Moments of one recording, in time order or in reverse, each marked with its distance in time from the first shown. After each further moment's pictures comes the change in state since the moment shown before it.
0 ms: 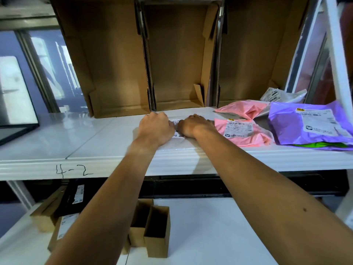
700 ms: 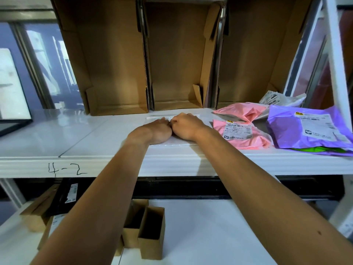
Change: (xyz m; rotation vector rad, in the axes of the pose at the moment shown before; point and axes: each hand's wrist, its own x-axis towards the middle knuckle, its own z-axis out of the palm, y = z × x) left_hand 0.021 -0.009 0.007 -0.208 -0.539 0.060; right_hand 0.004 -0.002 0.006 0.147 0.062 -0.316
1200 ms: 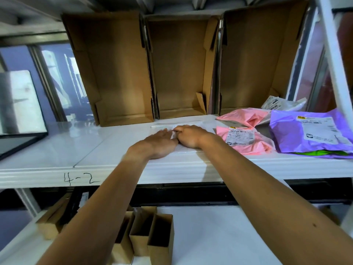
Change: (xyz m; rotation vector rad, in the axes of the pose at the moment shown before) left_hand -0.028 -0.004 0.002 0.028 -0.027 -0.017; right_hand -0.004 0.003 -0.007 -0.035 -0.133 -0.064
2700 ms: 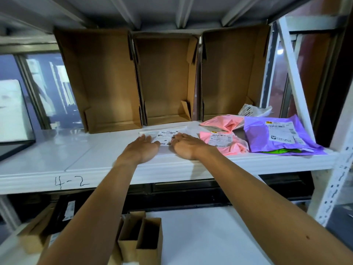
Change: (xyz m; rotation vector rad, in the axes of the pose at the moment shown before) left_hand 0.016 -0.029 0.010 0.135 0.060 -0.108; right_hand -0.058 0.008 -0.004 -0.219 -0.052 0.009
